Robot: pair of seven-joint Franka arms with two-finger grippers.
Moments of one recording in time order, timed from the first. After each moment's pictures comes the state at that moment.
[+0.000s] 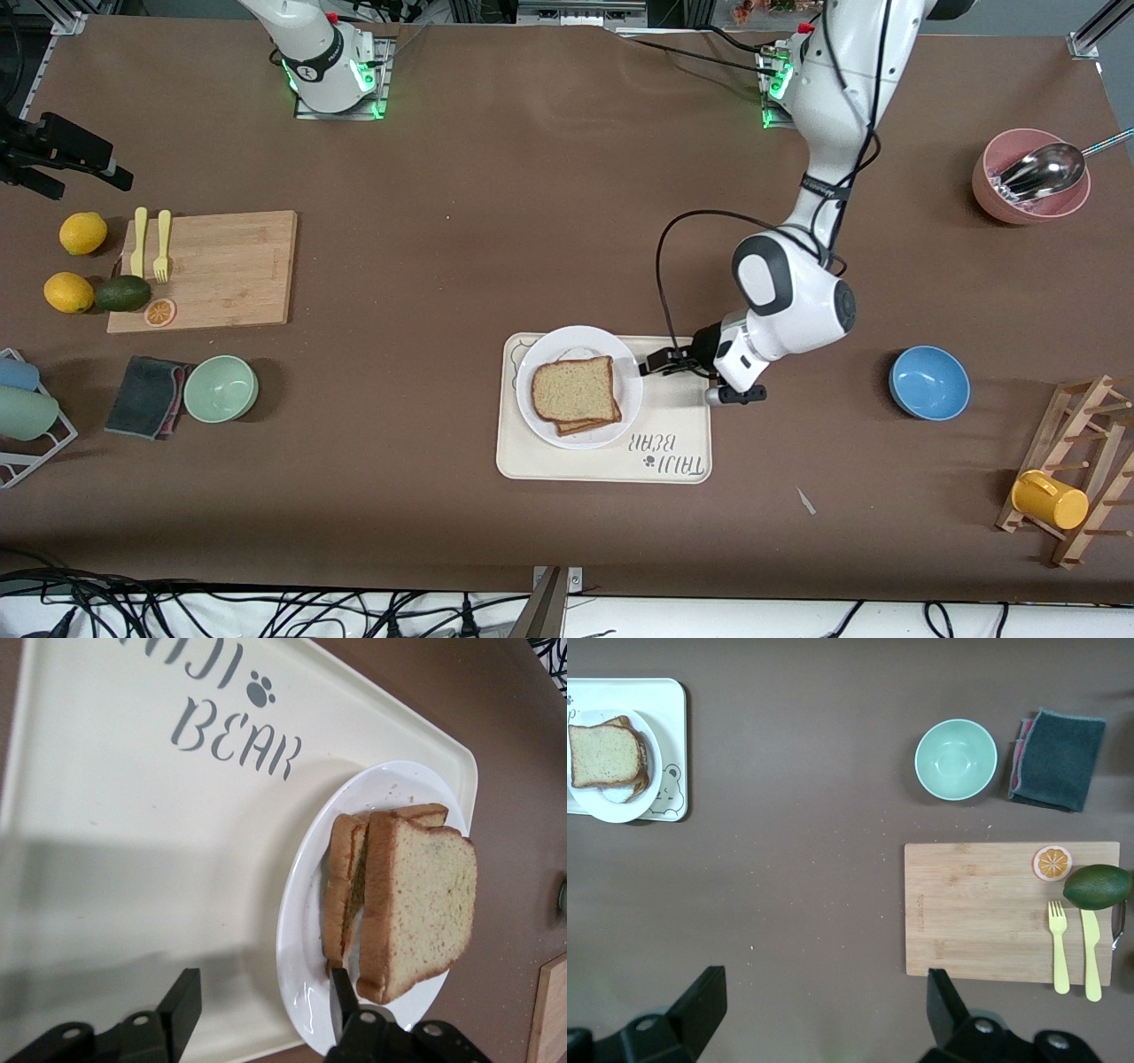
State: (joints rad) left arm -0.51 0.65 0.17 -1.75 -1.14 2.40 0.31; right arm -0.04 -0.04 -0.06 -1.58 0.18 1.52 -0.13
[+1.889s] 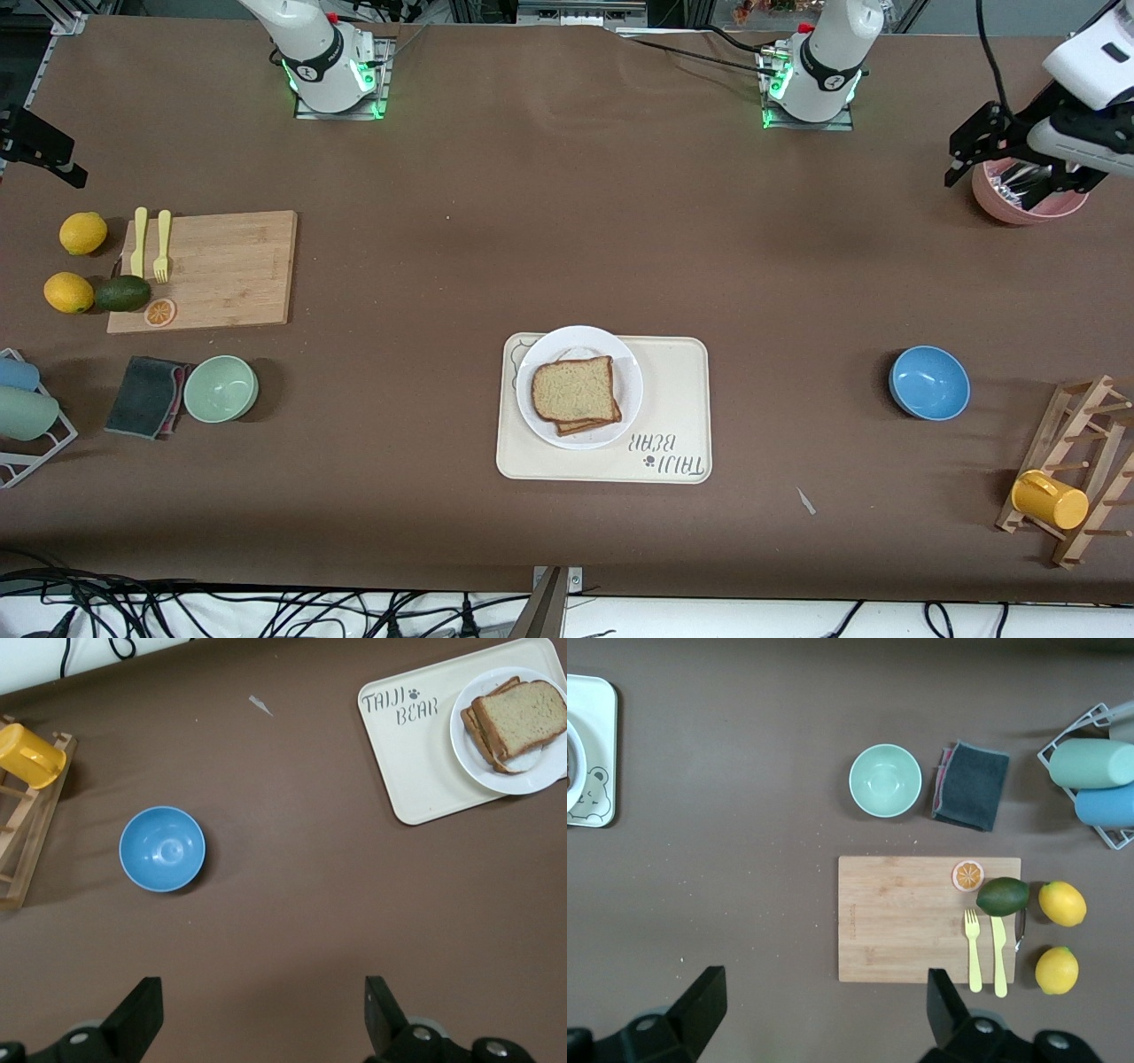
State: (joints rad) left arm -0.16 -0.29 0.15 -1.95 -0.03 1.79 0.30; right arm -0.03 -0.03 -0.04 -1.52 0.01 1.54 -0.15
